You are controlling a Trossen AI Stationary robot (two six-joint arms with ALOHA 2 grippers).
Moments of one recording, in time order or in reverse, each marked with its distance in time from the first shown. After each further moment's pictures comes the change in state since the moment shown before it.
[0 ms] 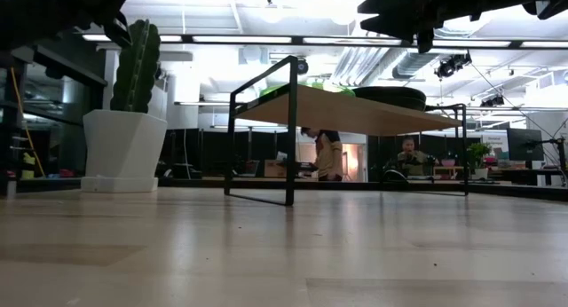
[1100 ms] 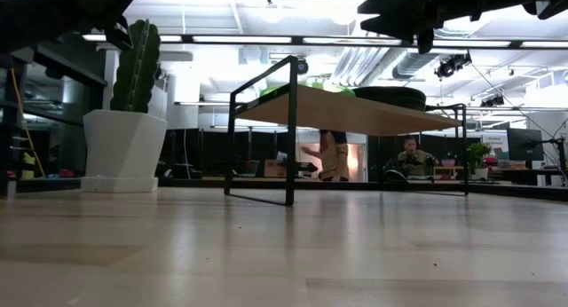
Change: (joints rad) left arm 0.000 0.000 0.000 -0.046 -0.006 0.033; right arm 0.000 0.000 0.000 -0.001 0.000 0.008
